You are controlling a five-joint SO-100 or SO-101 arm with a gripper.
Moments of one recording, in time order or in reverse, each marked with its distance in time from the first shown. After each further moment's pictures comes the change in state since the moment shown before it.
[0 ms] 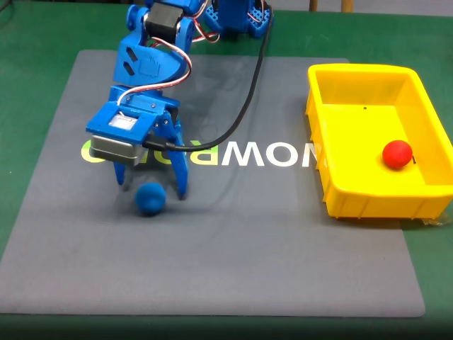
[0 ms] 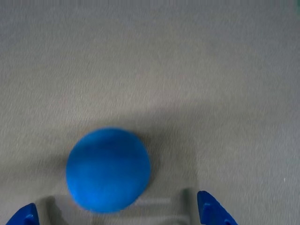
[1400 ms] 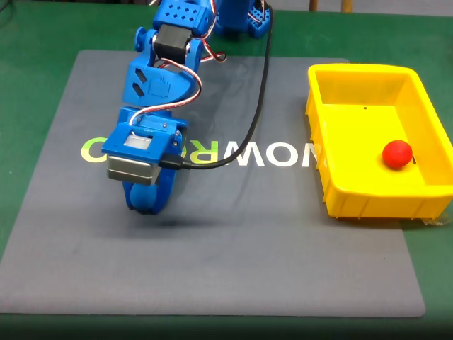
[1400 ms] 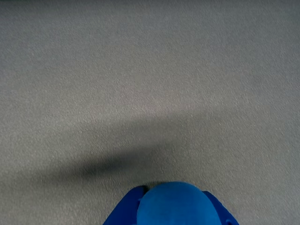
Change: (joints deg) arm -2.5 -8.0 -11.2 -0.2 0.2
